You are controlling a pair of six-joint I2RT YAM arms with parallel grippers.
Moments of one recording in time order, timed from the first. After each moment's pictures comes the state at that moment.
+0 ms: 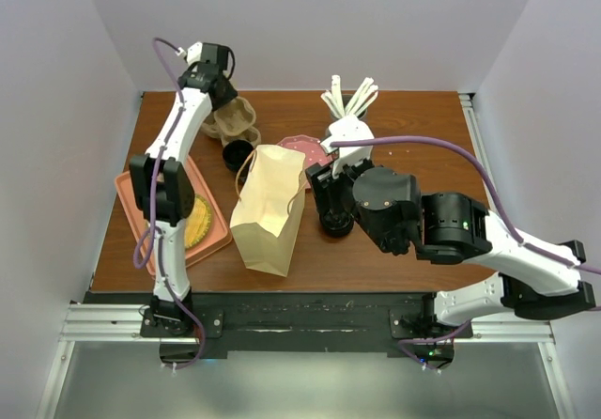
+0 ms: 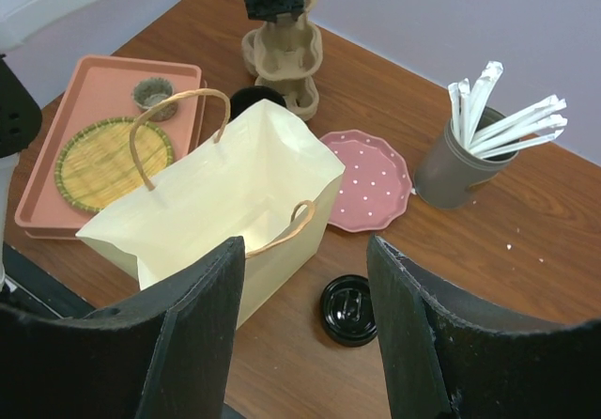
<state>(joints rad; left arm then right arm) -0.18 2.19 2.19 -0.77 -0.36 -0.72 1.40 1.28 1.77 -0.80 0.87 0.15</state>
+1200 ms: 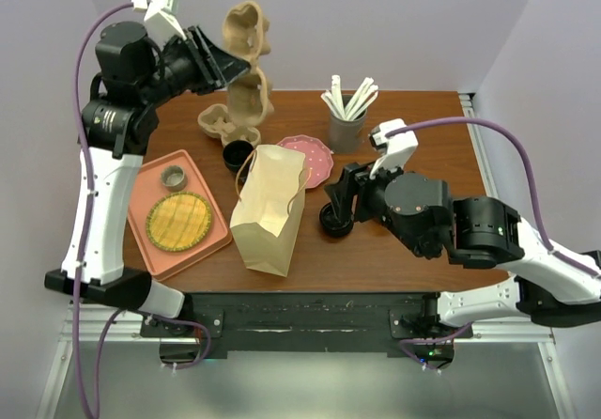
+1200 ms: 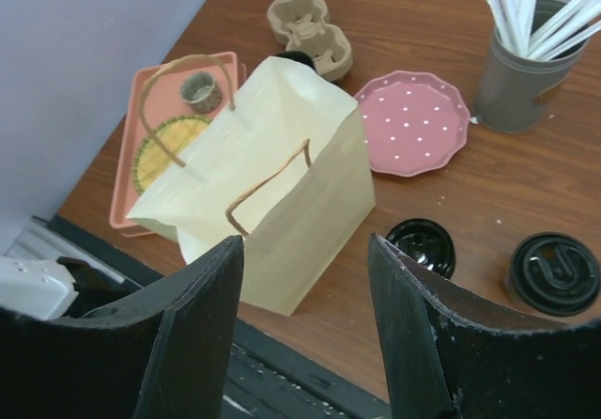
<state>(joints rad) -0.24 1.47 2.07 -0.72 0.38 -0.60 1.37 1.13 1.67 -0.92 0.82 0.52</state>
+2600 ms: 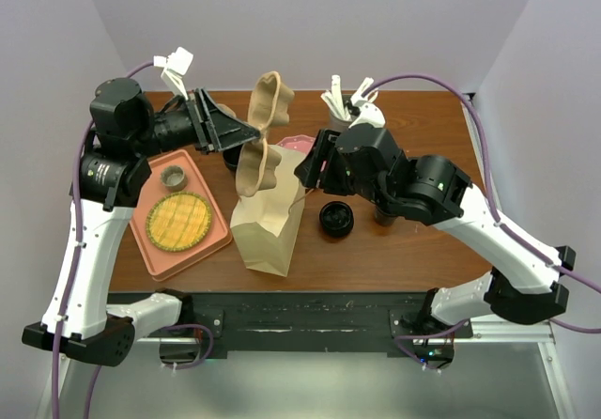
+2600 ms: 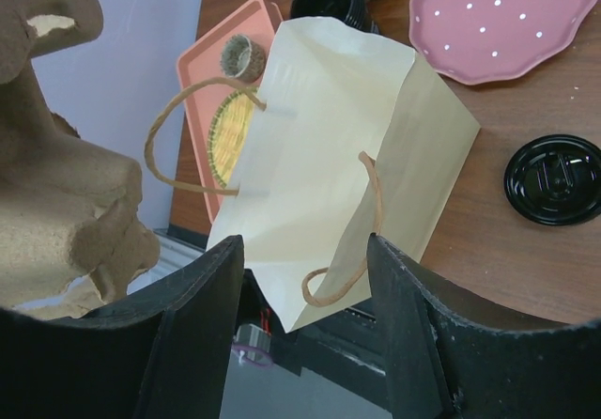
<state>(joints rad) -0.24 1.15 1.62 -0.64 0.79 -0.72 1.07 1.38 1.82 -1.01 0.43 0.94</state>
